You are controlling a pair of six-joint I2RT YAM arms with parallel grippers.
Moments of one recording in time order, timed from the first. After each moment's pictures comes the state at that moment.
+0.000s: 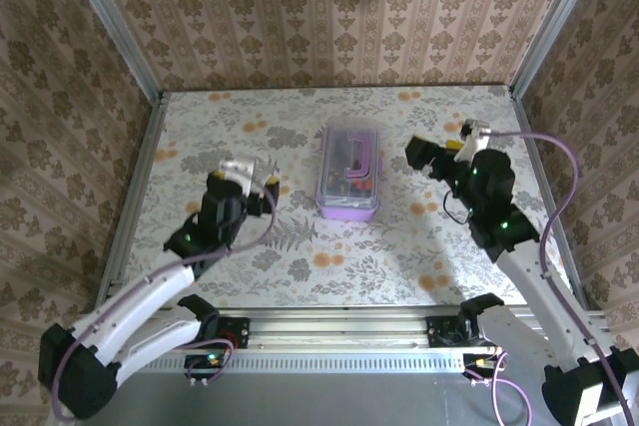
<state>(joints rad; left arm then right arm) -0.64 0.82 0.51 -0.08 -0.42 -0.07 0.23 0.86 0.72 -0.06 0.02 0.40</state>
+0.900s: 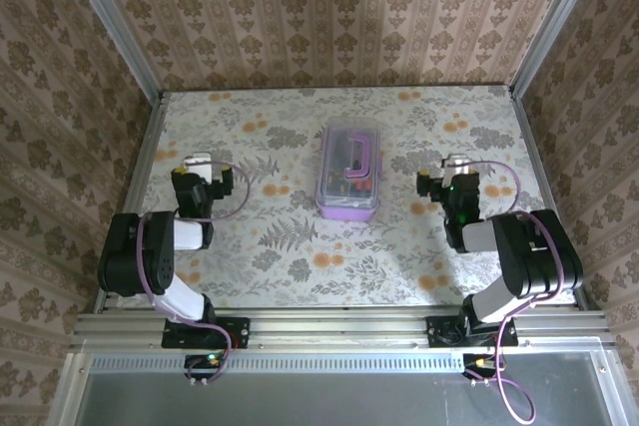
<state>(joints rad) -0.02 1.57 0.39 0.89 -0.09 0.11 0.03 1.55 0.37 0.83 0.15 0.01</state>
